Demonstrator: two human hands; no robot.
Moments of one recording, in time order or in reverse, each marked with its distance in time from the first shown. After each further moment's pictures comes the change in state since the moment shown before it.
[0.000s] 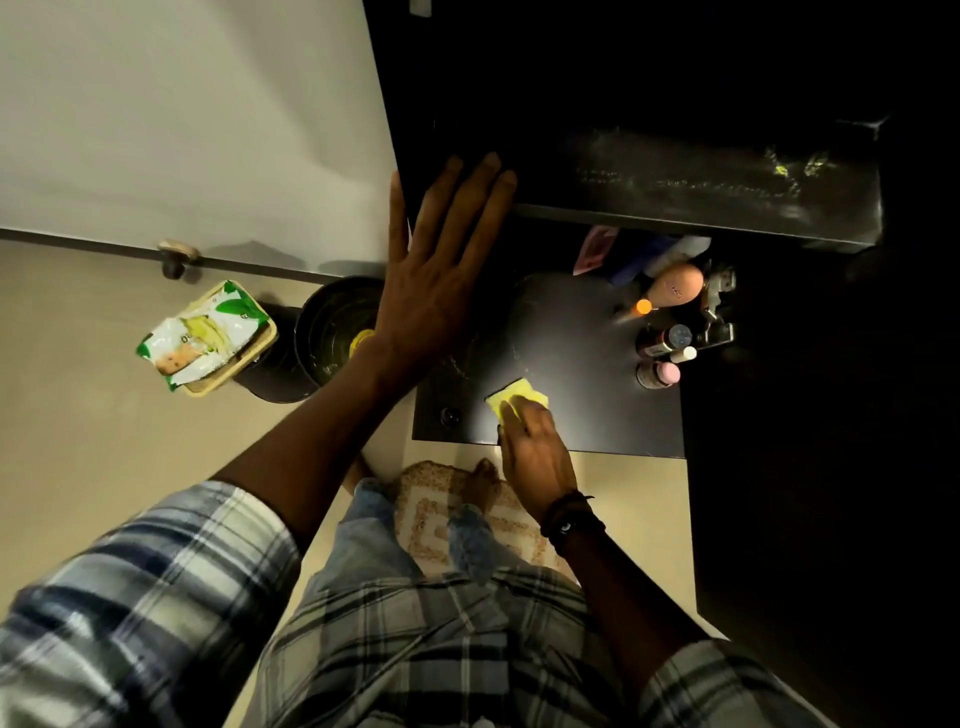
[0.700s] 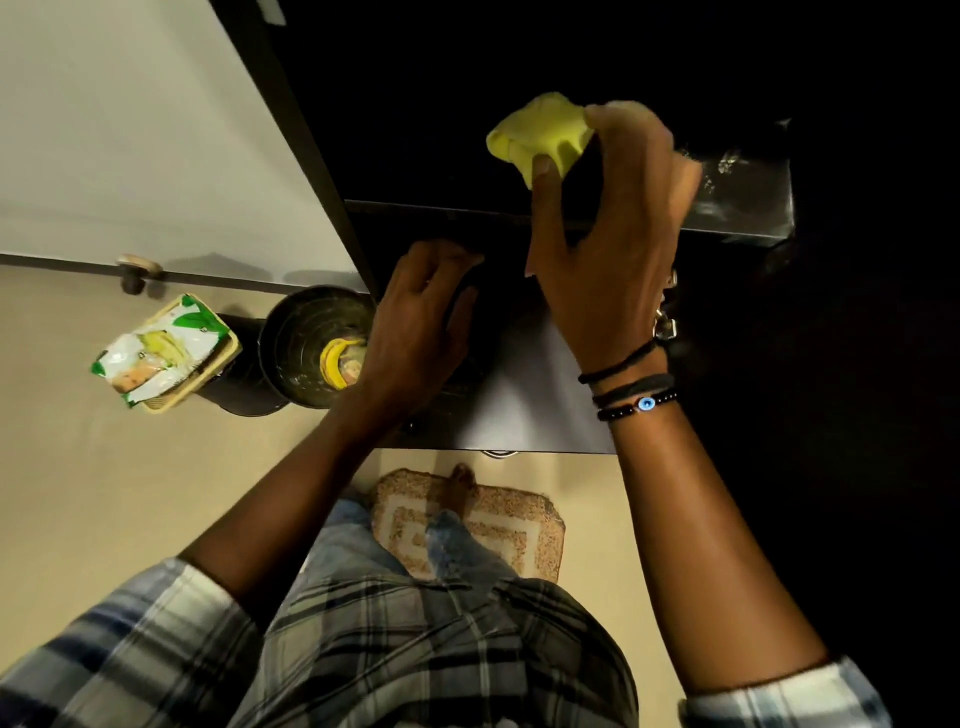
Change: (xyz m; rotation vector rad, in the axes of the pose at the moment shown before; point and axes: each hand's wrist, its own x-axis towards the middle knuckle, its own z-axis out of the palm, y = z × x) left_hand -0.009 0.054 -0.011 -0.409 -0.189 -0.184; right_hand 0.100 -0.030 -0.238 0.221 0.892 -0.037
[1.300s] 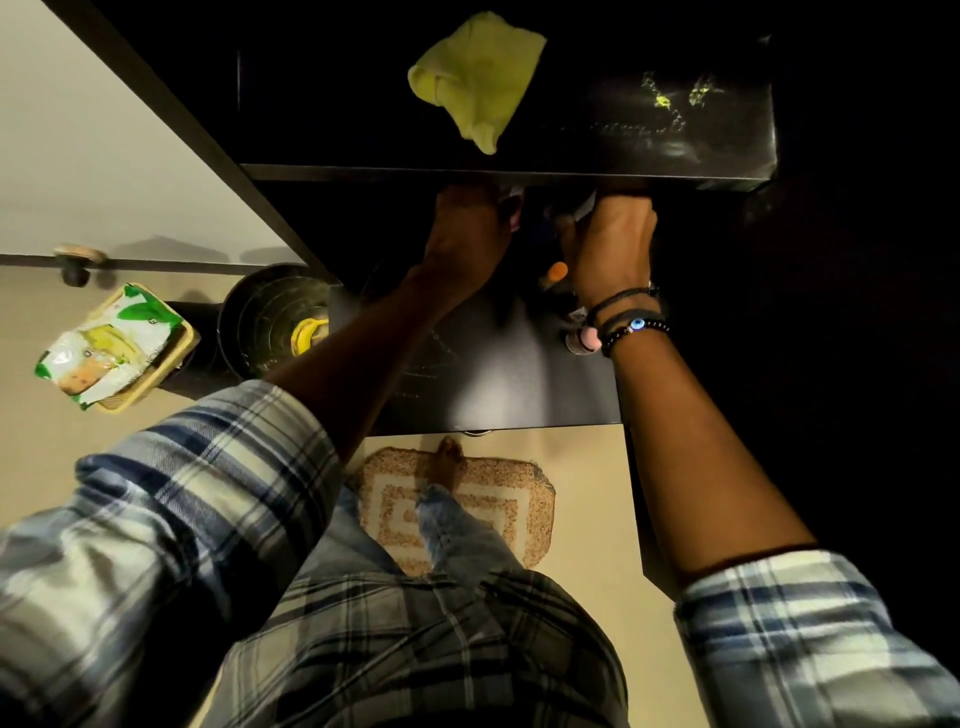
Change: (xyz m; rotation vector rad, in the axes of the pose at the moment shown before) left_hand 0.087 0.019 0.101 -0.033 -0.131 -0.178; right_hand -0.016 0.101 0.017 -0.206 -0.451 0.350
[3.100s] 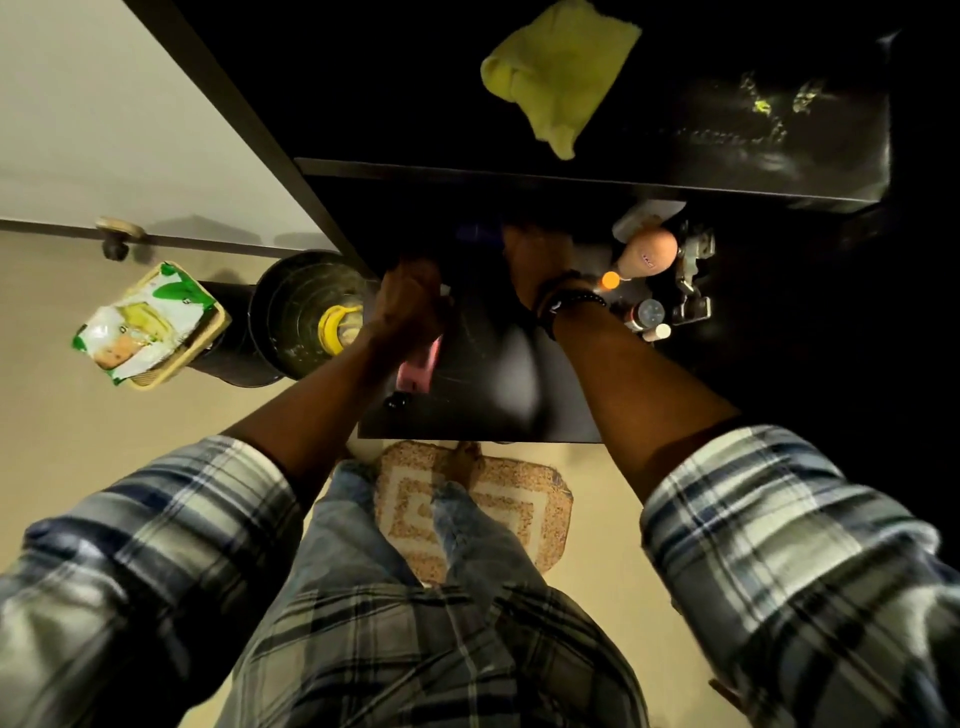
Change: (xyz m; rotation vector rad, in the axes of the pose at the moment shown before) left_hand -0.060 -0.124 0.001 0.139 -0.358 -0.243; right_hand 0.019 -0.016 0.123 -0.463 -0.585 -0.358
